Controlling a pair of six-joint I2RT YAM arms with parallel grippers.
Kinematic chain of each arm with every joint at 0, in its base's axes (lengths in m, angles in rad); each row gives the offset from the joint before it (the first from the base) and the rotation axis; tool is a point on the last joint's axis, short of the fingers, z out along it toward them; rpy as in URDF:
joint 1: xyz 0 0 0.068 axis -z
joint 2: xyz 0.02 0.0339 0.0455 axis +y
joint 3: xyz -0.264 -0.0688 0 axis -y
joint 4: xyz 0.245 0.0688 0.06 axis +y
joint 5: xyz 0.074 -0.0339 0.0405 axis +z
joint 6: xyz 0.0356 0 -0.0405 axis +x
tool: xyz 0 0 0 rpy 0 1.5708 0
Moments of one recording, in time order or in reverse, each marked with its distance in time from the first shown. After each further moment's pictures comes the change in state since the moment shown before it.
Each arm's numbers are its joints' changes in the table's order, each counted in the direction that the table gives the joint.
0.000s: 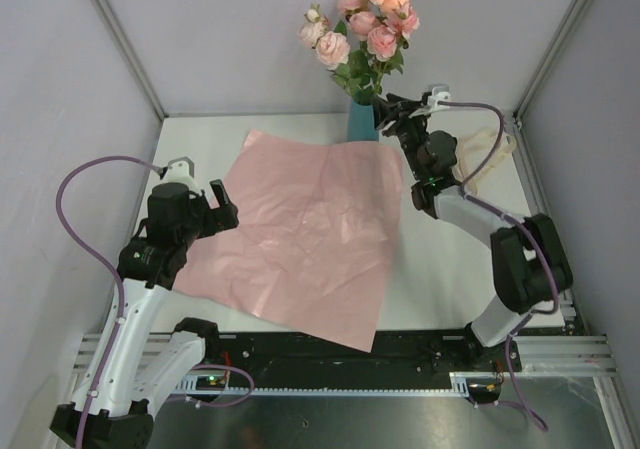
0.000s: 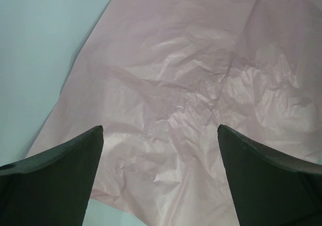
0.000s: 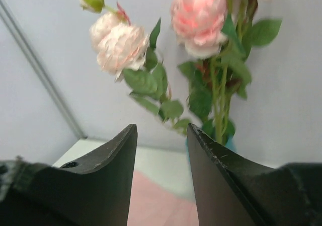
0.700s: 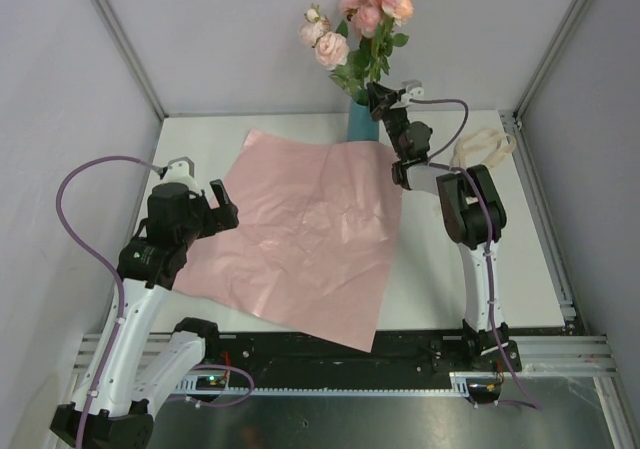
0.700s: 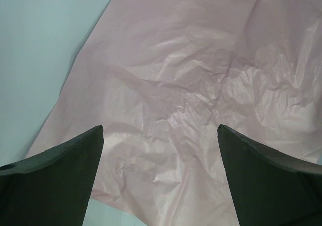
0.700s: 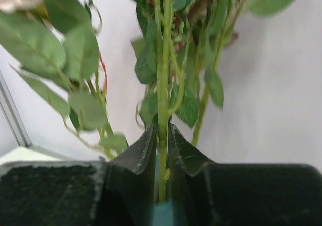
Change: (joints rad) left arm 0.000 0.000 0.000 0.000 -0.001 0.000; right arm 0.077 0.588 0.456 -0.262 0.132 -0.109
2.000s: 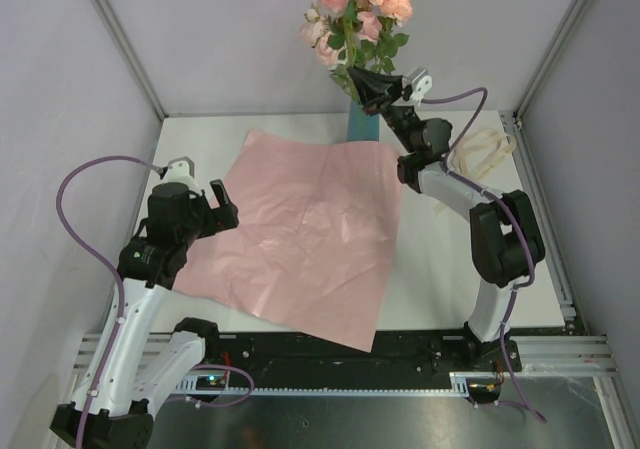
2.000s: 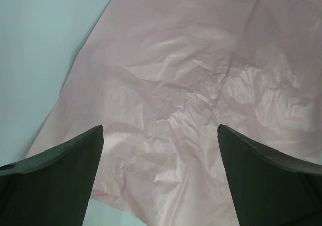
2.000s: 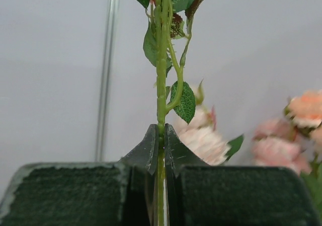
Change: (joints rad) left arm 0.000 0.002 0.000 0.000 0.000 0.000; right arm -0.105 -0.427 -0.210 0.019 0.267 0.003
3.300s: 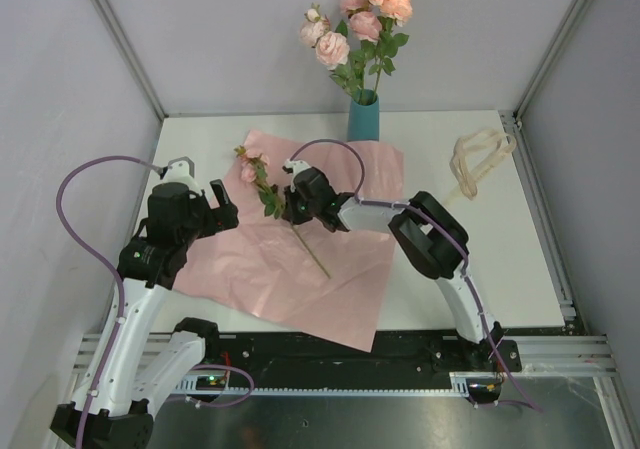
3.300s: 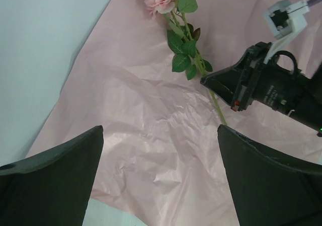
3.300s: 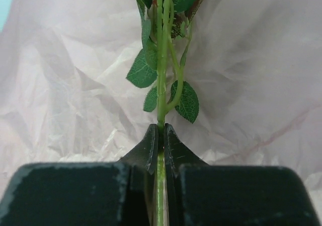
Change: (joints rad) left arm 0.000 0.000 0.000 0.000 0.001 0.000; right arm -0.414 0.394 0.212 1.189 -0.279 0.261
